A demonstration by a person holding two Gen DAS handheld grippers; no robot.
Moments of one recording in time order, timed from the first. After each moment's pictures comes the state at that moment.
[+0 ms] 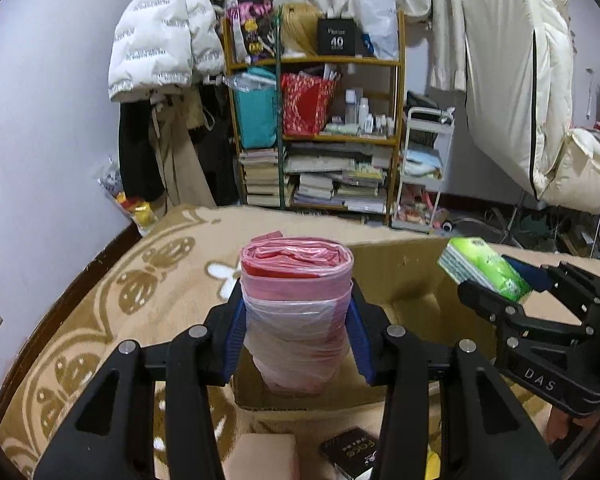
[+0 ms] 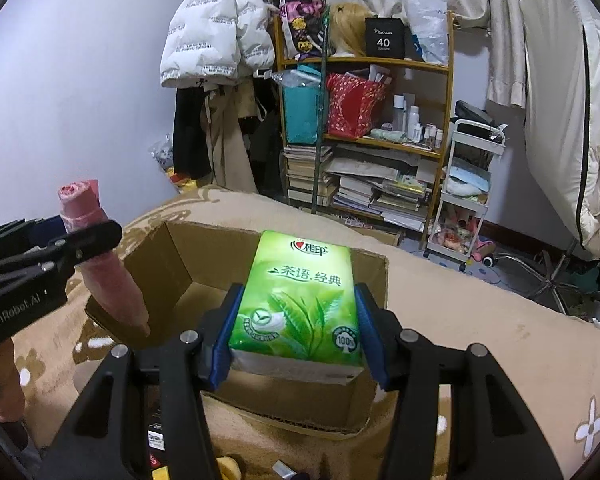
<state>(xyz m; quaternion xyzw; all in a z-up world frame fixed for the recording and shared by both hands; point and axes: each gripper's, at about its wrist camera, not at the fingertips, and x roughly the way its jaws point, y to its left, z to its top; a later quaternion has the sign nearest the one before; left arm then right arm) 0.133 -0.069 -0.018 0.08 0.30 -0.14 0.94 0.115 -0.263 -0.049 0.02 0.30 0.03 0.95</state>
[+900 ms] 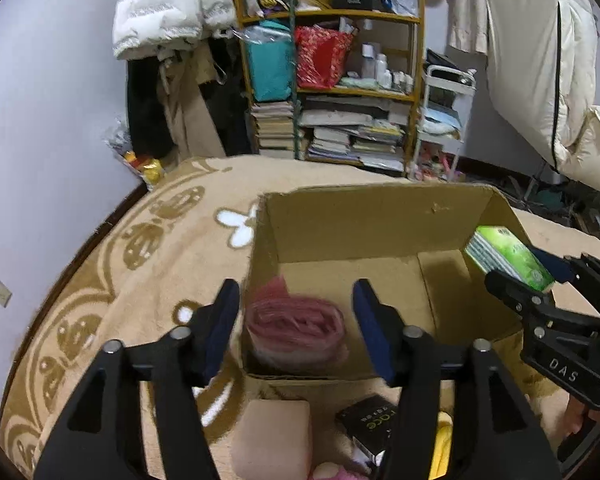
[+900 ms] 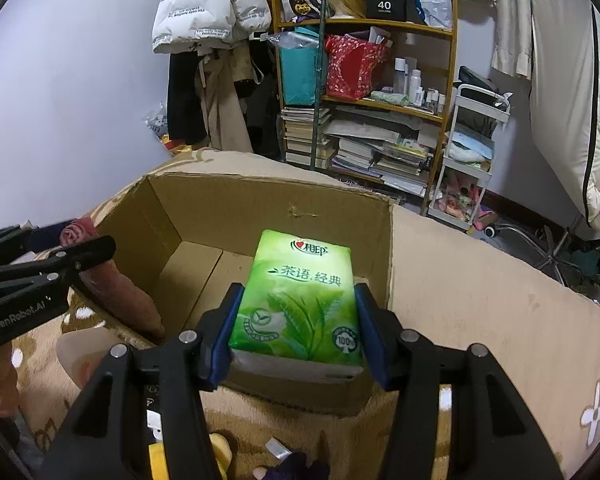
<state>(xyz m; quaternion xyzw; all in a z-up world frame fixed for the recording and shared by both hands) 0.139 -0.058 -0.047 0.08 0.36 -0.10 0.92 0.118 -0.267 -0.078 0.02 0.36 0.03 0.93</state>
